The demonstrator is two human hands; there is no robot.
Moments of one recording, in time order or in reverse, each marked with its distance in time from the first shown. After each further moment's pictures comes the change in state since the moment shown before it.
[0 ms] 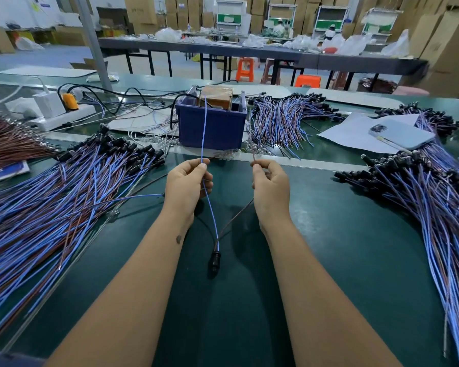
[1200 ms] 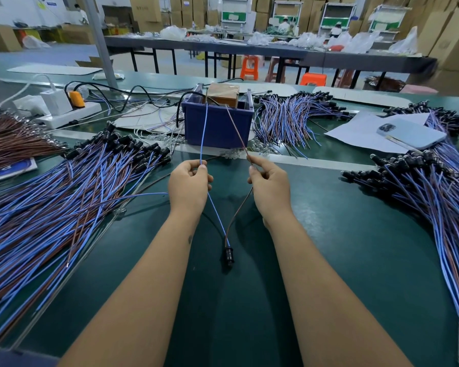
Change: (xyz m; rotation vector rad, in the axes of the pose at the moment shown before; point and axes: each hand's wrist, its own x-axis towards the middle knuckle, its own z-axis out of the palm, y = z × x) left_hand 0.003 -0.005 -0.003 0.262 0.150 0.113; right_hand 0.011 0.013 0.008 -0.066 -0.113 -0.010
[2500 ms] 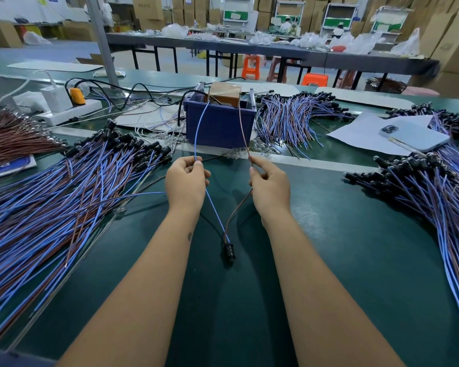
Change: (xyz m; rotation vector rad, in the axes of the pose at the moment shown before) left_hand 0.009 -0.001 0.000 -0.033 0.079 -0.012; right_hand 0.005 0.006 0.004 -0.120 0.028 0.025
